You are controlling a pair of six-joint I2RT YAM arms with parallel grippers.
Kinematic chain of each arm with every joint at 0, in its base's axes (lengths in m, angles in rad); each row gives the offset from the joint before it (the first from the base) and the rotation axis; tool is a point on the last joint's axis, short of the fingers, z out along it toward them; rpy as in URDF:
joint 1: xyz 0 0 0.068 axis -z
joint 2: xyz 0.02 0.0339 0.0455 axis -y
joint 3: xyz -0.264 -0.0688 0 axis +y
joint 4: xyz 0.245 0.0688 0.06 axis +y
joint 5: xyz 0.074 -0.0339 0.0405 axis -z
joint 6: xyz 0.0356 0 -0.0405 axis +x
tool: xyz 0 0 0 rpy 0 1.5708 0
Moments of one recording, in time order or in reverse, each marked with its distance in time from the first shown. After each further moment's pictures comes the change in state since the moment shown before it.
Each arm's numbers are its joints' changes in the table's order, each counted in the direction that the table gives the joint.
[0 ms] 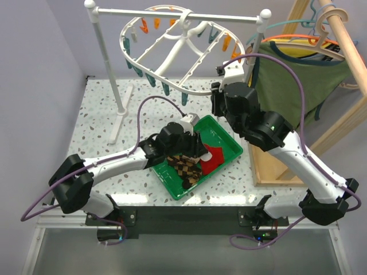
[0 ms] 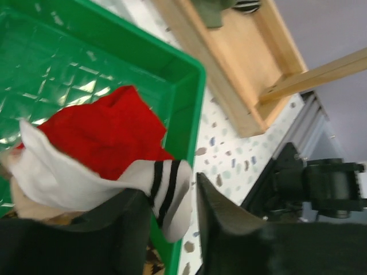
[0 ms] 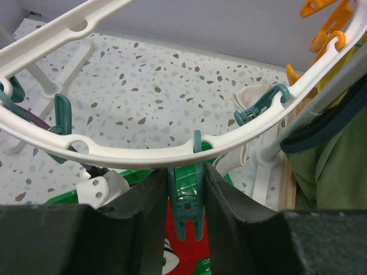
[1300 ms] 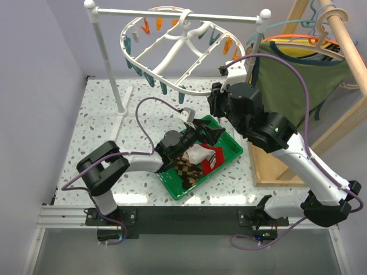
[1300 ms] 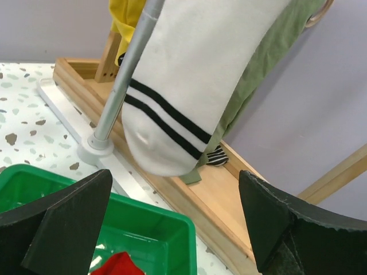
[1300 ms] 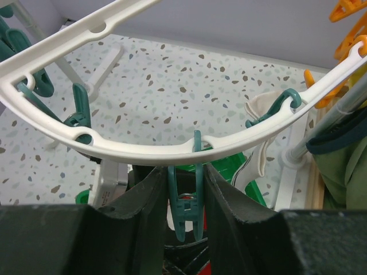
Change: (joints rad) left arm 0.016 -0.265 0.103 -0.971 -0.239 0.071; right arm 0.000 0.028 0.008 -0.008 -0.082 0.061
